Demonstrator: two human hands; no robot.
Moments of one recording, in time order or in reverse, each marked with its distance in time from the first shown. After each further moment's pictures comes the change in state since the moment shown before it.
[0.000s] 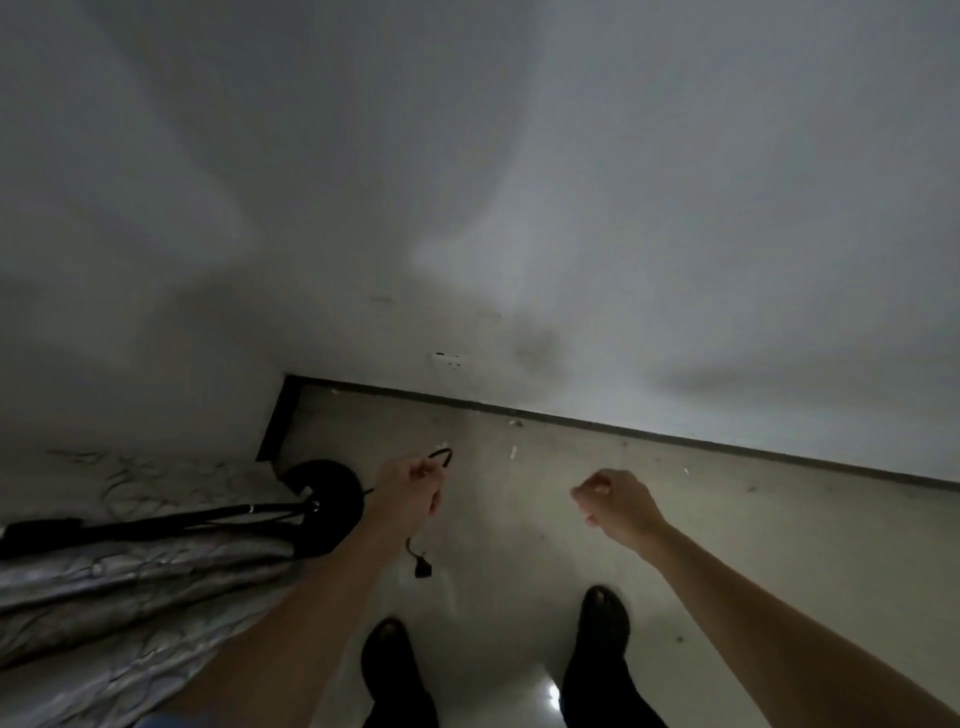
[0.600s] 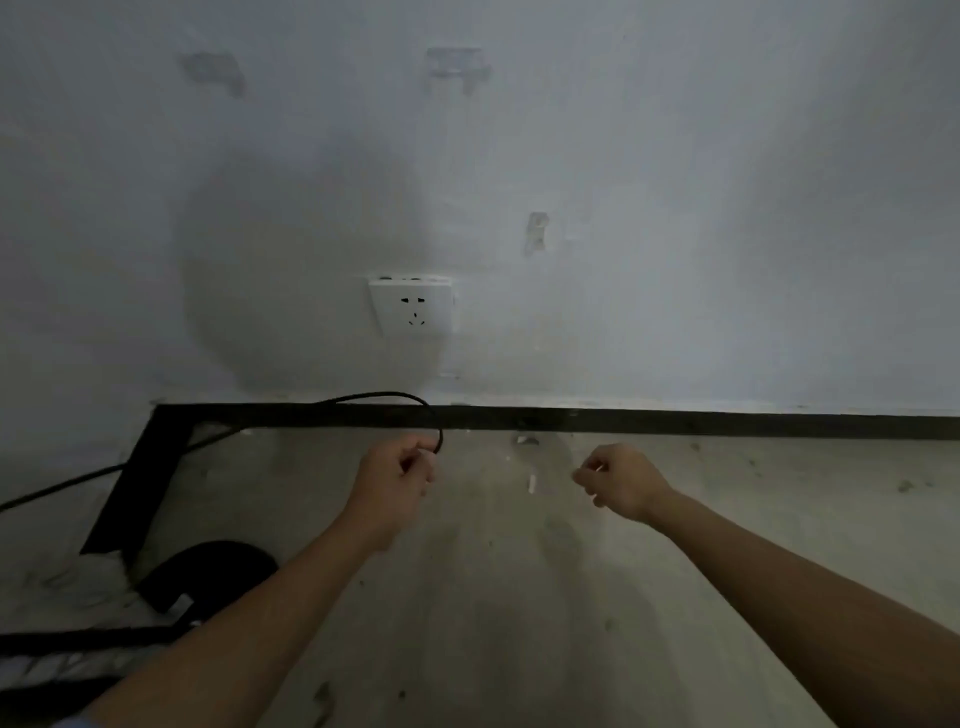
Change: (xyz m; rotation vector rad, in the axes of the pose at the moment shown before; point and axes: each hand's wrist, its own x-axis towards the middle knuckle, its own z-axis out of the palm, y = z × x) left_hand 0.278 -0.187 0.076 0.204 0.005 0.495; right_hand 0.296 0.124 0.151 -0.187 0.157 -0.165
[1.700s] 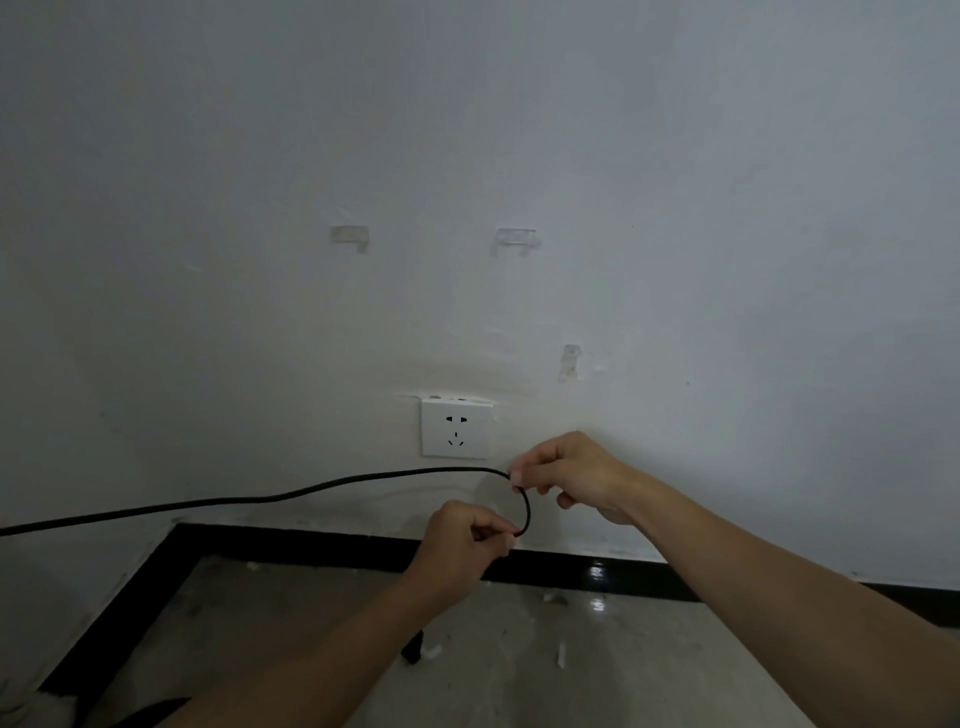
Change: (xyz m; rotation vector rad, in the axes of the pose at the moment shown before) left_hand 0.041 0.022 0.020 -0.037 -0.030 0.372; right_hand 0.008 -0.136 -0.053 0.366 -0.045 -0.464
